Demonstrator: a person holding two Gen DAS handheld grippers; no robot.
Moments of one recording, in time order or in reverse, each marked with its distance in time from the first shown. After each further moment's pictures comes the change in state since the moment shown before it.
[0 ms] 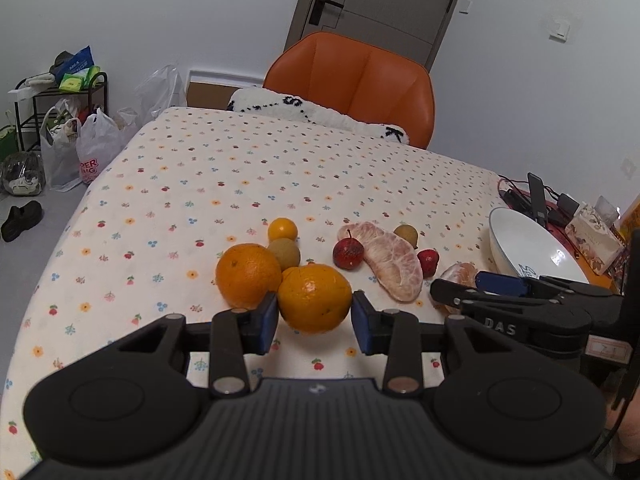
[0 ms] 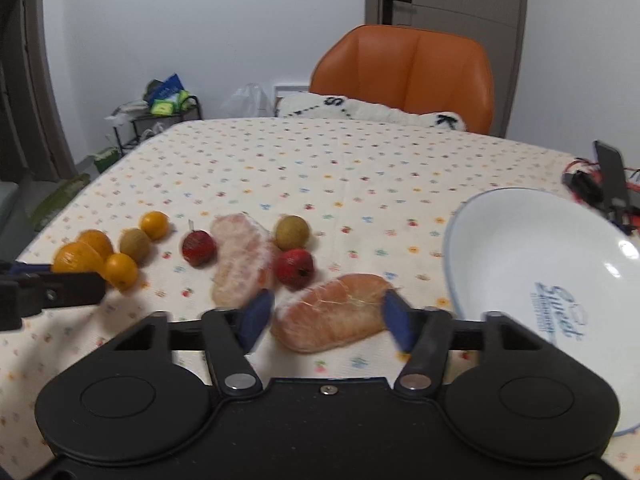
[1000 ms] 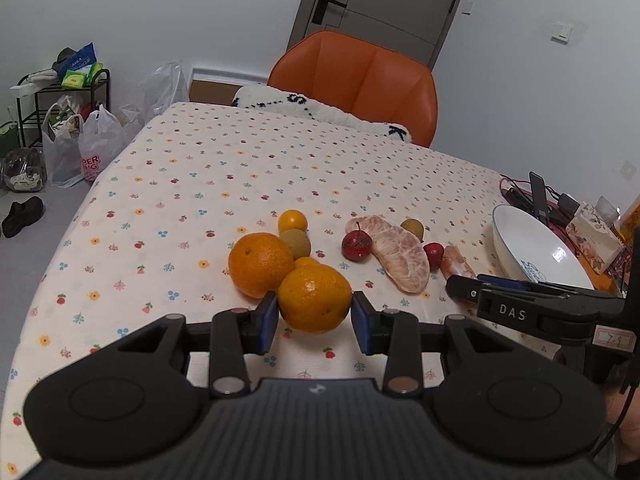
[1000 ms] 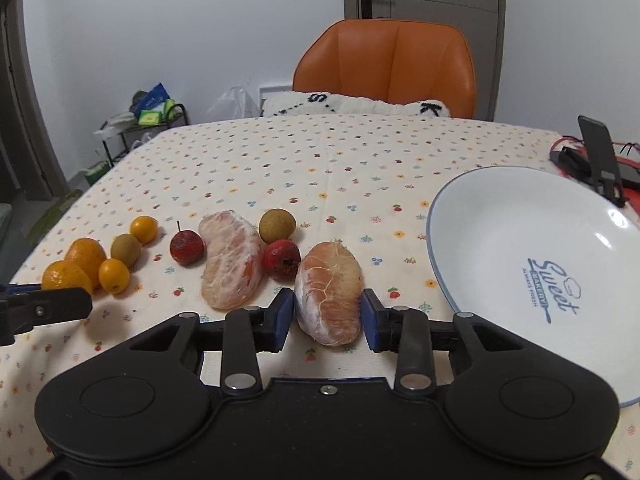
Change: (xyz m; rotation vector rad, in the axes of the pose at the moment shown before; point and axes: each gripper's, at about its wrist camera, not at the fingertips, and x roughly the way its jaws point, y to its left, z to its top) left arm -0.007 0.008 -0.006 -0.005 0.000 0.000; right arm 0.002 -0.008 -0.006 0.078 0.003 -0.001
